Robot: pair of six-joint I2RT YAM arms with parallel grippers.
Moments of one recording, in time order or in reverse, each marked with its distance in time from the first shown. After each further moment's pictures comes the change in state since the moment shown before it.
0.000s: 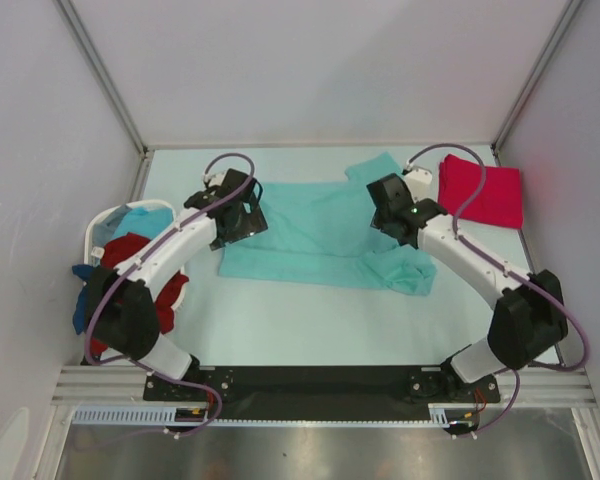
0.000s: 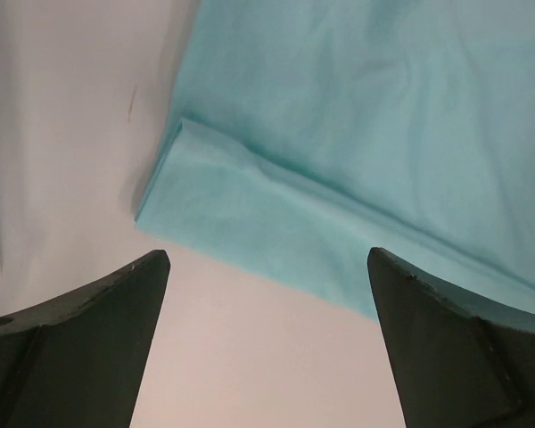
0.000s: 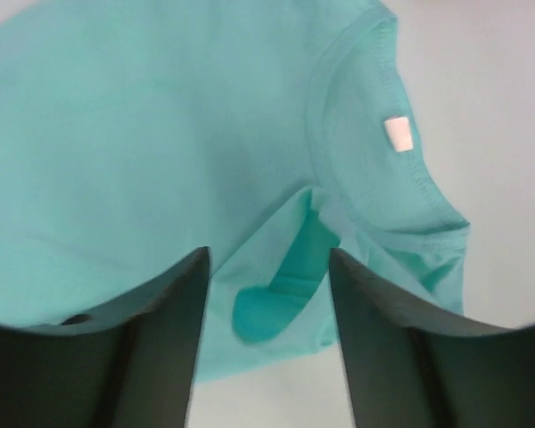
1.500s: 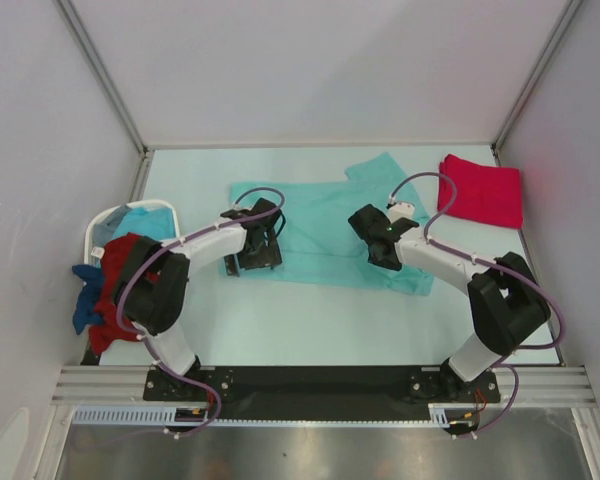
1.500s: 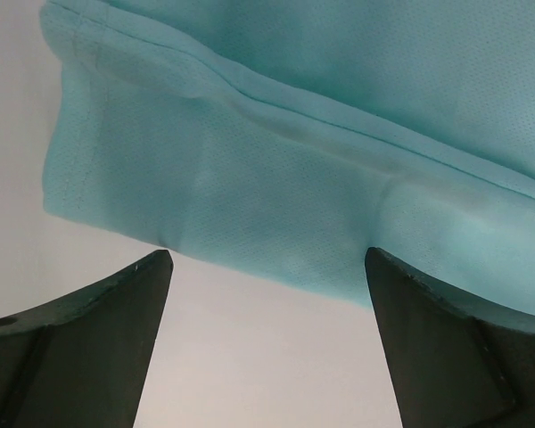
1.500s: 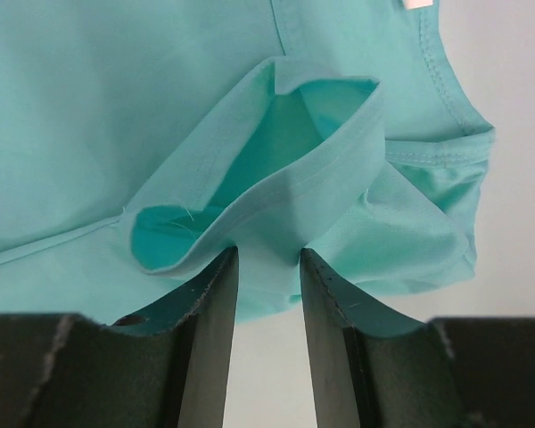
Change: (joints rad) left arm -0.108 0.171 -0.162 0.076 0.038 -0.003; right arm 0.117 0.075 -0.163 -0.048 0.006 0.126
